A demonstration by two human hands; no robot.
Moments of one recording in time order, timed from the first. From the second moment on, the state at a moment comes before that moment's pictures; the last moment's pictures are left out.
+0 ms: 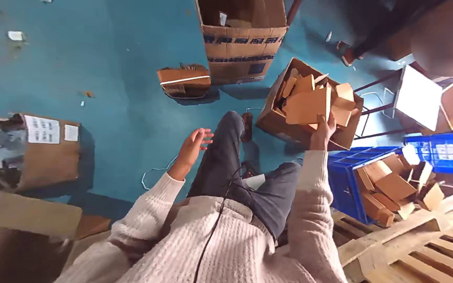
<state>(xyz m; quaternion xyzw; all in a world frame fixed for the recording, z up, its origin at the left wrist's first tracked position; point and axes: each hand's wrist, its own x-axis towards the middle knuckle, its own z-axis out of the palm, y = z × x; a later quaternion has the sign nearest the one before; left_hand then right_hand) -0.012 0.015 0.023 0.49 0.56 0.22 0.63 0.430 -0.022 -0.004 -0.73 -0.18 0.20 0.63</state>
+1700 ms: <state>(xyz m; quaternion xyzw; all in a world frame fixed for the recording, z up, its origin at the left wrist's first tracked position) 0.191 -0.078 0.045 0.73 0.44 0.14 0.51 0.463 -0.304 -0.103 -0.81 0.38 0.35 0.28</state>
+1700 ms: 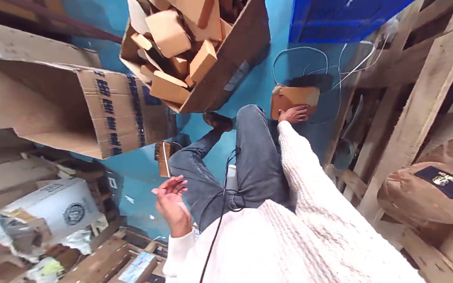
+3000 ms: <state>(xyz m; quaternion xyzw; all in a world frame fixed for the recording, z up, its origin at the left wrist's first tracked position) 0.085 -0.059 0.071 0.63 0.18 0.34 0.68 0.171 -0.204 0.094 -0.57 -0.40 0.34 0.63</state>
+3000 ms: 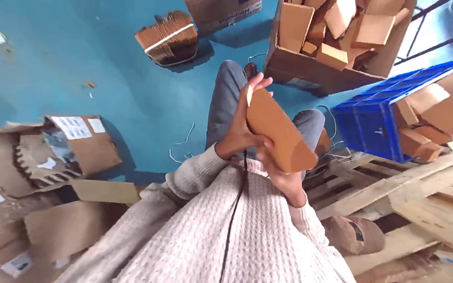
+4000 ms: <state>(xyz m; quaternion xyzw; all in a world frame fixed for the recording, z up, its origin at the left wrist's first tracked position) 0.070 -0.057 0.082 0.54 0.25 0.45 0.66 0.192 -0.186 0.090 -0.67 -0.38 0.16 0.62</state>
